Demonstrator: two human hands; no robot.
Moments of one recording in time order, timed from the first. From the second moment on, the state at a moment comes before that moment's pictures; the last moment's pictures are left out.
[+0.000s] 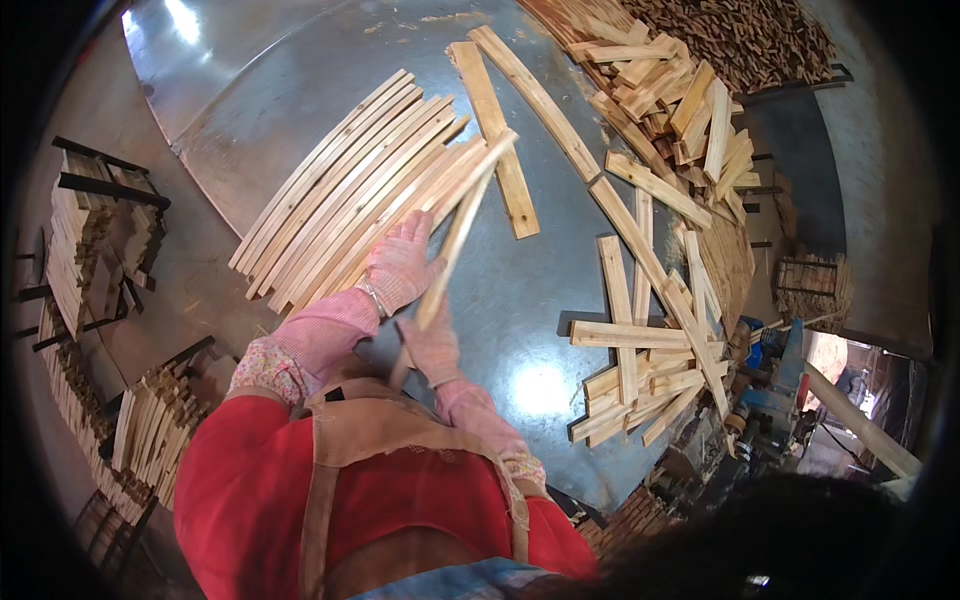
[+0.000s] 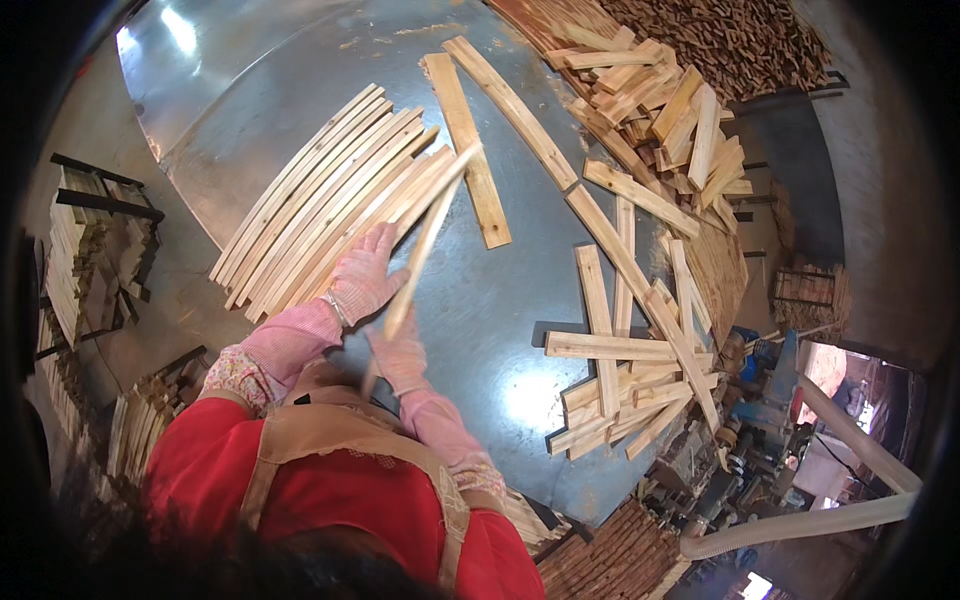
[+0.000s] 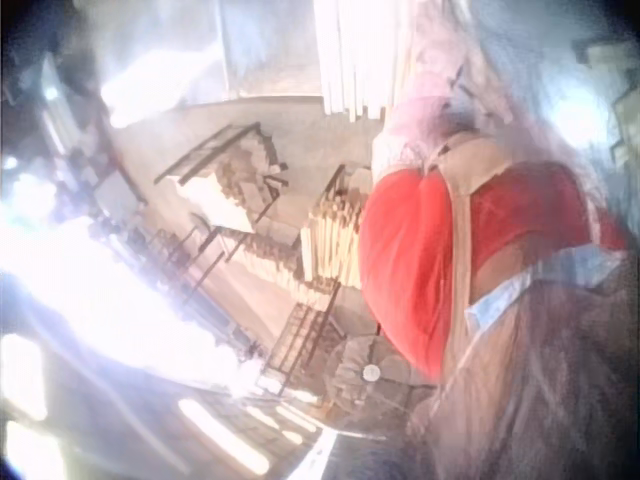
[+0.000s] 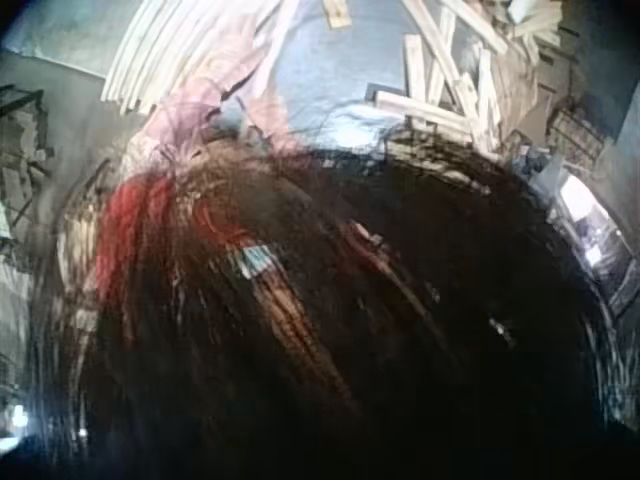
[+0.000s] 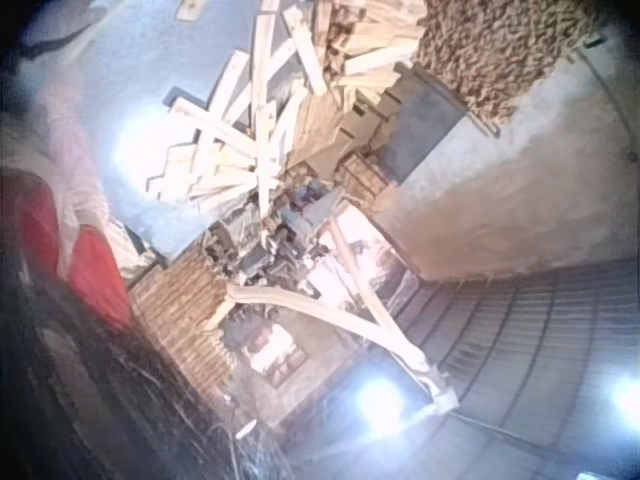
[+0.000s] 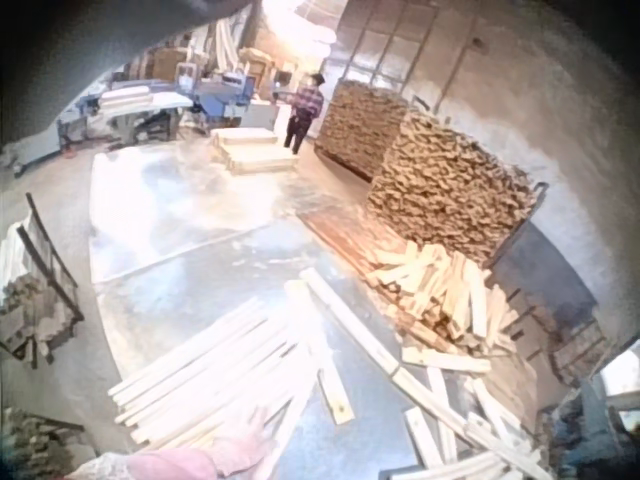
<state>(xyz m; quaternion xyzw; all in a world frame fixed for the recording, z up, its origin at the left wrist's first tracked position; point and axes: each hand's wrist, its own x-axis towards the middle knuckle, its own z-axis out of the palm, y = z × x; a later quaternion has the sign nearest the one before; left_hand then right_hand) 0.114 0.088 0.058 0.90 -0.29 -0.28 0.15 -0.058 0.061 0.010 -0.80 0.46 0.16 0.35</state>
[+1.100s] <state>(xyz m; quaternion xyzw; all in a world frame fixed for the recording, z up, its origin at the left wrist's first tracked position) 0.108 0.104 -0.008 0.91 -0.39 -0.09 0.08 -0.006 -0.122 -0.035 -0.94 0.06 0.02 0.34</state>
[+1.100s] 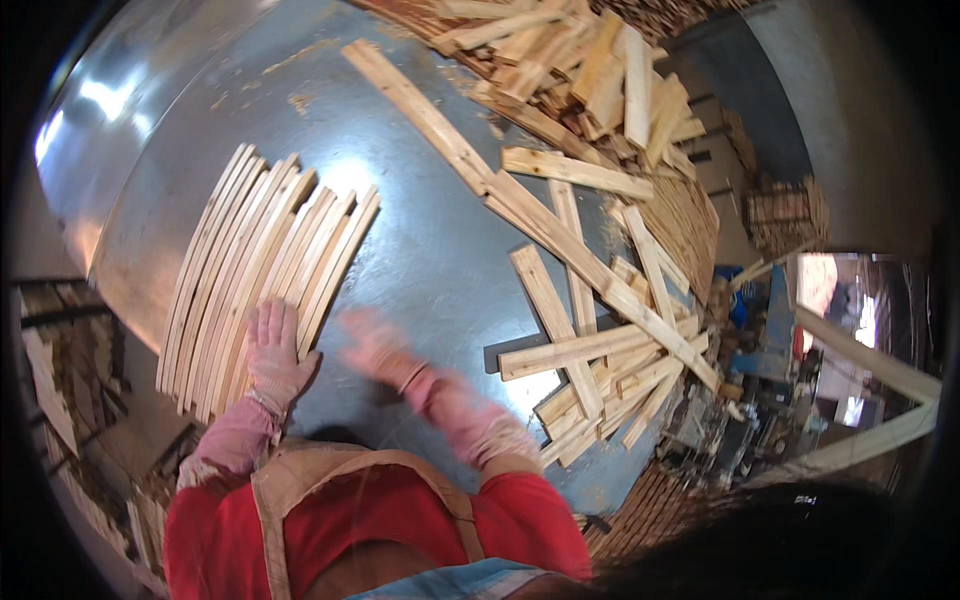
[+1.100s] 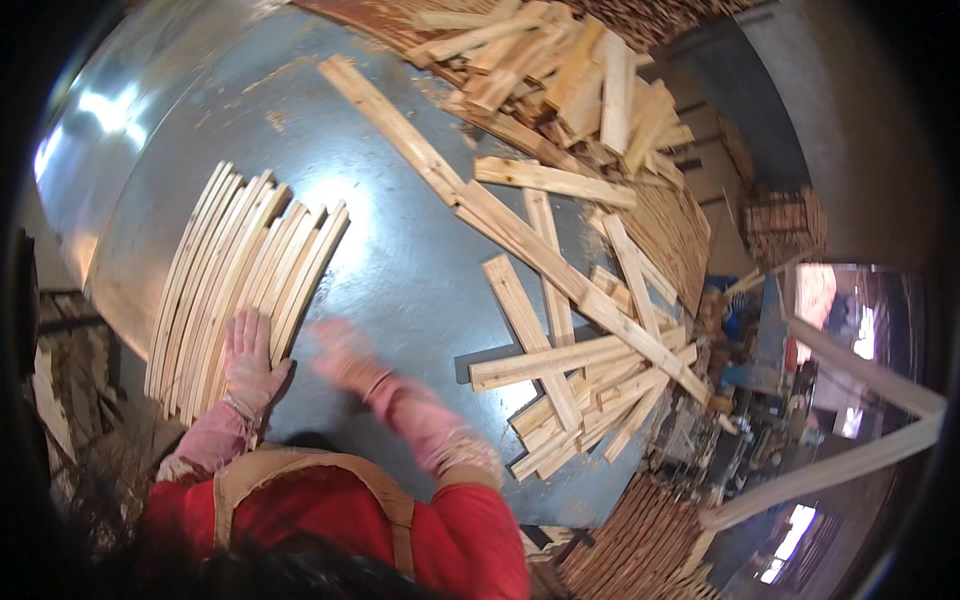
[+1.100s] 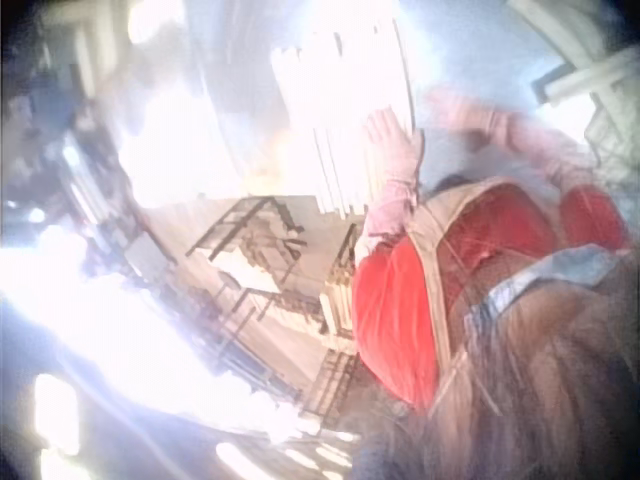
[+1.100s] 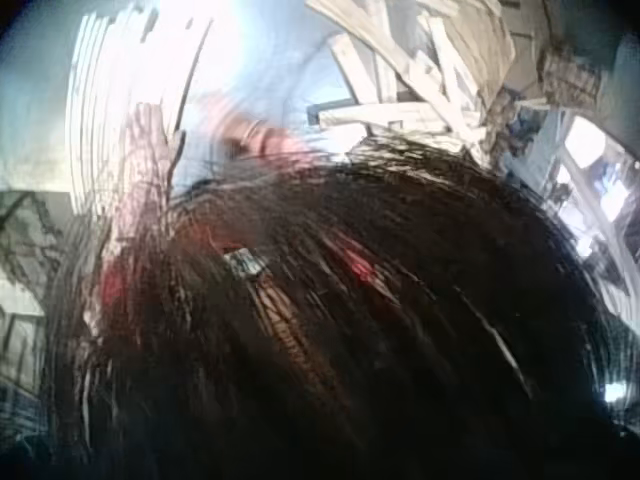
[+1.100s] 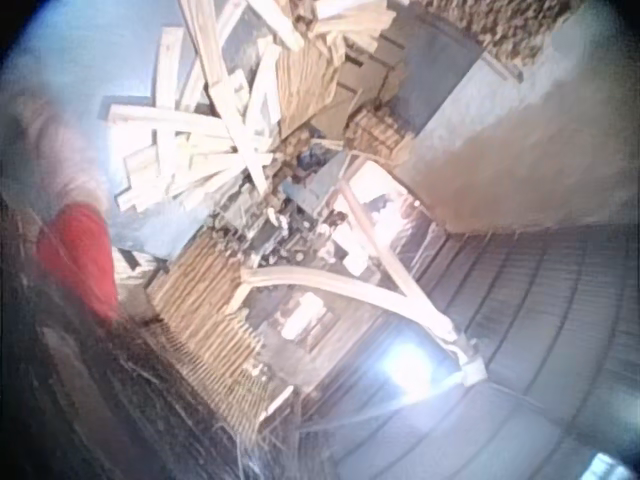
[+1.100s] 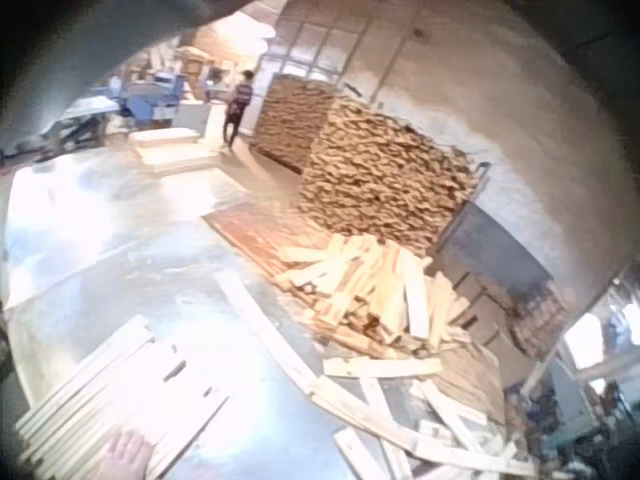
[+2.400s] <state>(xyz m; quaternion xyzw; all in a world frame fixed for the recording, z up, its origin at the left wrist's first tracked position) 0.054 0.082 0.053 0.87 -0.38 -0.25 0.18 0.006 -0.125 -0.018 -0.65 0.39 0.01 0.65</state>
